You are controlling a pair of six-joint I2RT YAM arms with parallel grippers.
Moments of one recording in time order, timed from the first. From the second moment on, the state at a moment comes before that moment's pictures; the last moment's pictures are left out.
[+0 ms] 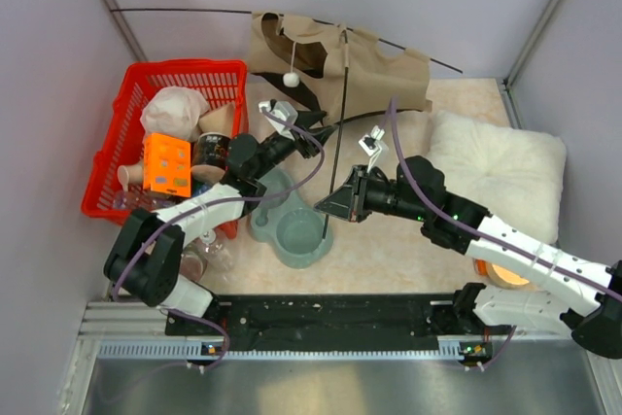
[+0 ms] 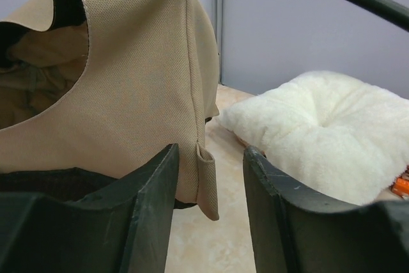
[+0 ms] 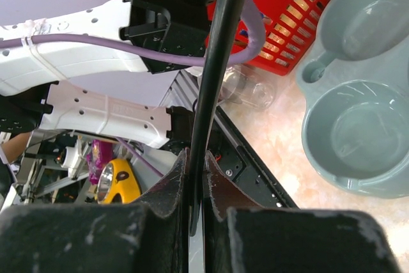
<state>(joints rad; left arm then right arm) -0.51 1.48 0.83 0.98 0.43 -0.13 0.93 1.04 0.92 -0.07 -0.26 0.82</state>
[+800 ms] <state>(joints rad) -0.53 1.55 0.73 1.00 0.30 -0.11 0.93 1.01 0.92 -0.07 -0.25 0.81</state>
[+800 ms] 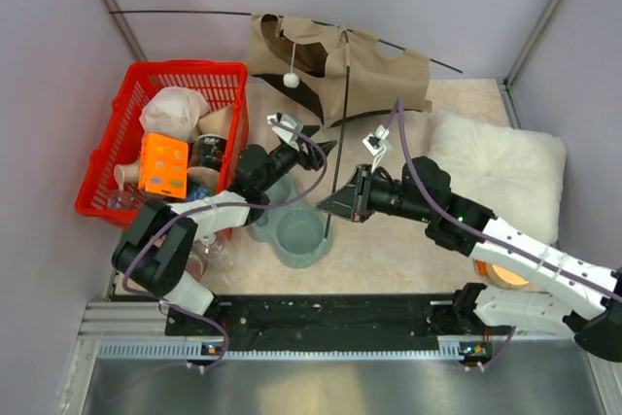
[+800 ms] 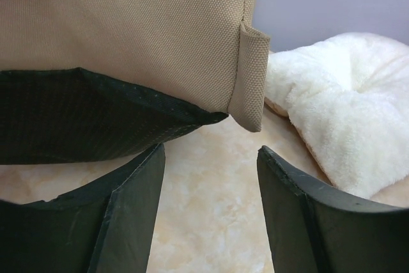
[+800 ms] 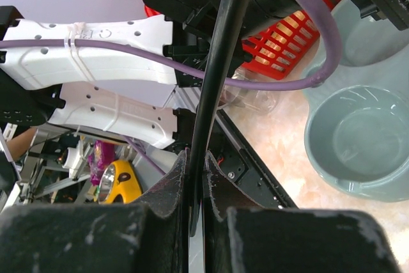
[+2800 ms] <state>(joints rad) -0.58 1.52 0.84 0.89 0.27 -0.10 0.93 0.96 0.85 -0.01 -0.22 0.80</state>
